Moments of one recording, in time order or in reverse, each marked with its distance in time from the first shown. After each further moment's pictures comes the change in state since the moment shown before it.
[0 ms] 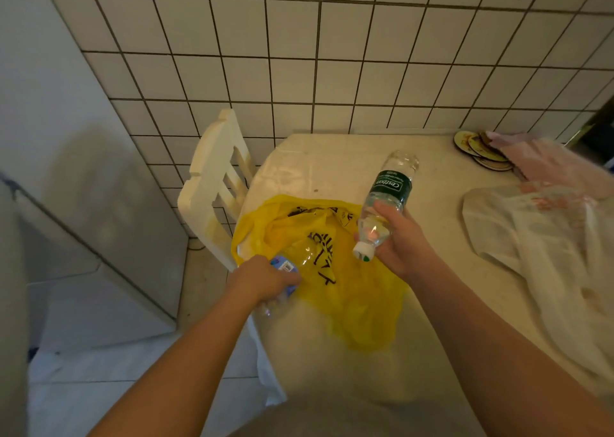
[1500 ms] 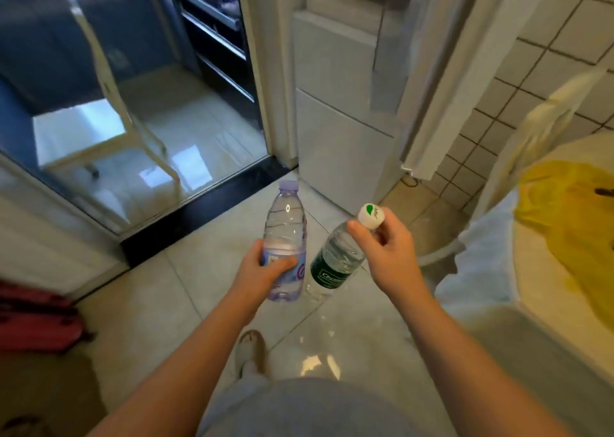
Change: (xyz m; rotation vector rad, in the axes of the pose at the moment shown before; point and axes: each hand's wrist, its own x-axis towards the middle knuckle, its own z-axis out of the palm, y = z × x) left_hand -0.446 -0.420 0.076 -1.201 0.707 -0.224; right_hand -0.385 0.319 0.199 -0.874 -0.785 -0.193
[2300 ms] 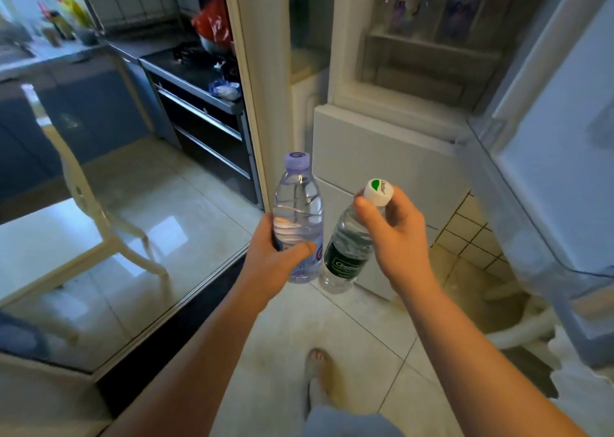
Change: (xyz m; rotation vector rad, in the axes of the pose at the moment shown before) left_hand 0.312 0.248 -0.170 0.038 -0.139 0.412; right_hand 0.329 -0.122 0.228 0.196 0.230 -0.175
